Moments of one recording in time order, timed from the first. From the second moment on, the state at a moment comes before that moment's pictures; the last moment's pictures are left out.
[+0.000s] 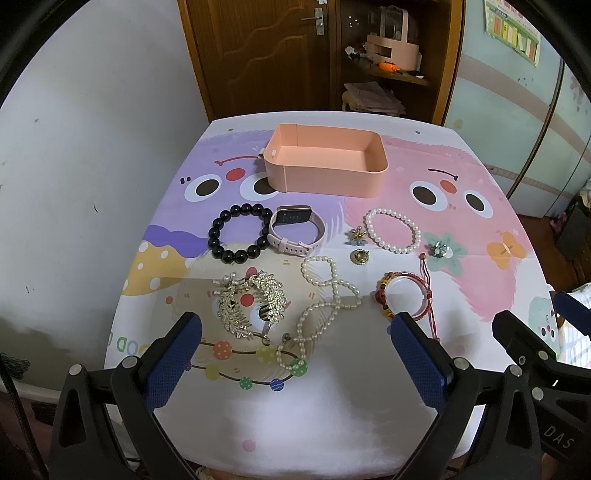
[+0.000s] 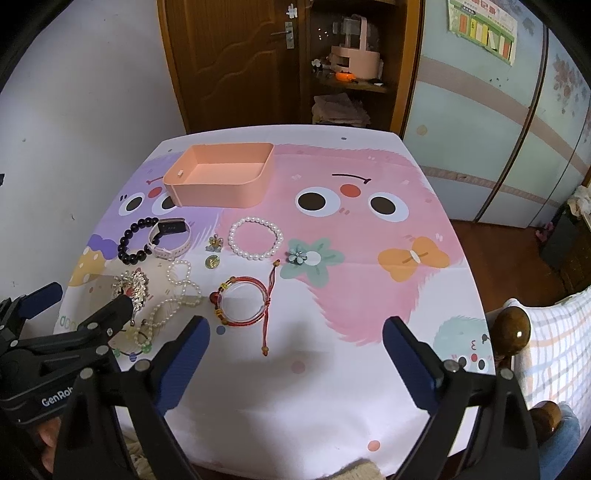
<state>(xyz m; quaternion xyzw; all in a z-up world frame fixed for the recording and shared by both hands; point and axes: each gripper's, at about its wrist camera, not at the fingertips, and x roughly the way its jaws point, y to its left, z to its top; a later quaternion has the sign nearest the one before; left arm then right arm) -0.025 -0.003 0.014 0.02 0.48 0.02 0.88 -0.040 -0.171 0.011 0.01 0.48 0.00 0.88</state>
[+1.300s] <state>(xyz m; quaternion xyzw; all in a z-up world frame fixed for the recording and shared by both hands) 0.032 0.013 -0.016 0.00 0.49 0.01 0.87 0.016 -0.175 -0.041 0.06 0.54 0.06 0.84</state>
